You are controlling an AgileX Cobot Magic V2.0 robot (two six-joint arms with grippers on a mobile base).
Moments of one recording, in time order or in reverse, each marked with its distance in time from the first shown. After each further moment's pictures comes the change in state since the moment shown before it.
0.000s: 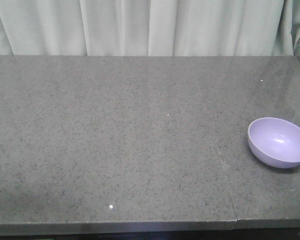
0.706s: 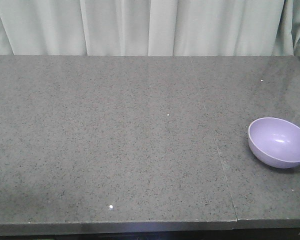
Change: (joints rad) left arm 0.000 0.000 0.000 0.000 -0.003 0.000; right arm 0.000 0.543 -0.456 0.014 0.615 0.004
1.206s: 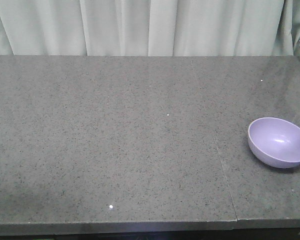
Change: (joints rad) left arm 0.000 0.000 0.000 0.000 0.000 0.000; right arm -0.240 0.242 -0.004 0.298 0.060 -0.215
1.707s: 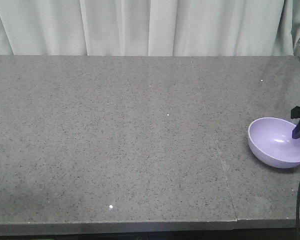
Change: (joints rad) left arm 0.000 0.000 0.000 0.000 0.000 0.000; right arm -0.024 0.224 0.000 0.020 -0.065 -0.067
